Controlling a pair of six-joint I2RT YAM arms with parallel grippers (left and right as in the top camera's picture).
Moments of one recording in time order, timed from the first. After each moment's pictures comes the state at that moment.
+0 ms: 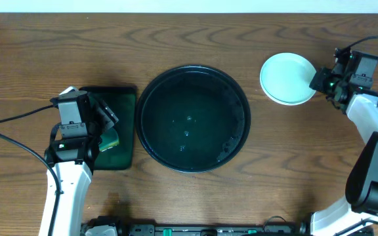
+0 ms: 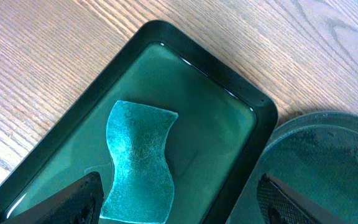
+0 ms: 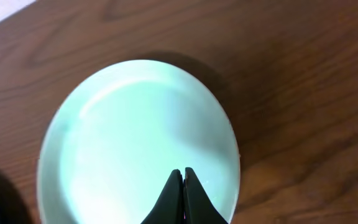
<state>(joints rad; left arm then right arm) 0.11 1.13 0.78 -0.53 -0.11 -0.51 -0.25 1.81 1.12 -0.17 -0.27 0.20</state>
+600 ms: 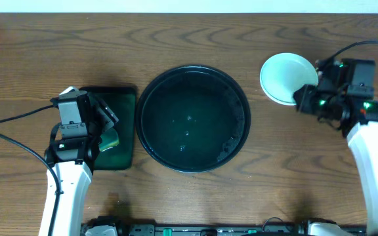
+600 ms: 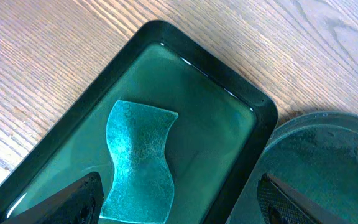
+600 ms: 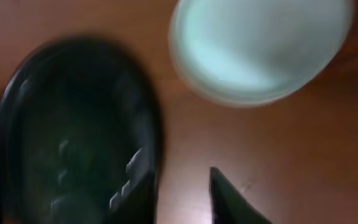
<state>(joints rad) 0.11 1.13 0.78 -0.53 -0.11 -0.51 -0.04 1.35 1.13 -0.80 -0.31 0.20</state>
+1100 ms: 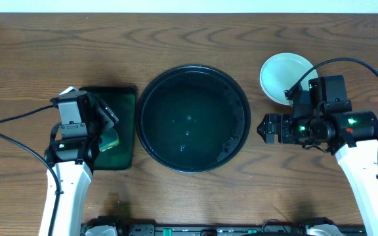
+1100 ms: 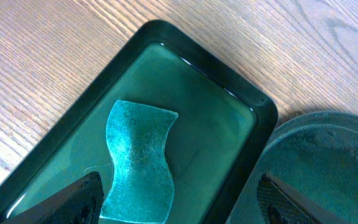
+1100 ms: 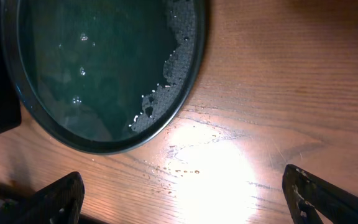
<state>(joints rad) 0.11 1.13 0.78 -0.53 -0.11 -0.51 0.14 1.26 1.13 -1.10 -0.31 0.19</state>
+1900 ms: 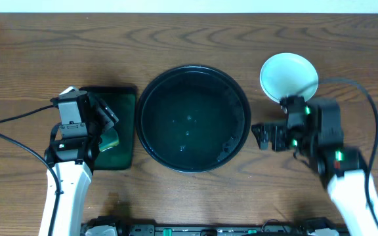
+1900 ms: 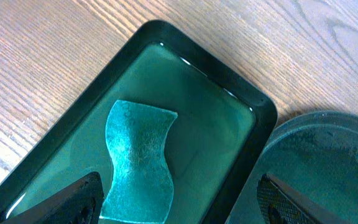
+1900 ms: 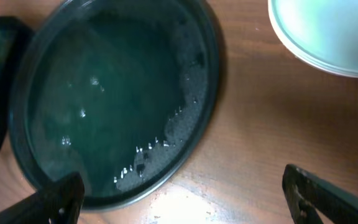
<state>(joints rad) 0.11 1.13 0.78 -0.53 -0.11 -0.51 0.15 1.00 0.69 -0.52 -0.33 0.13</state>
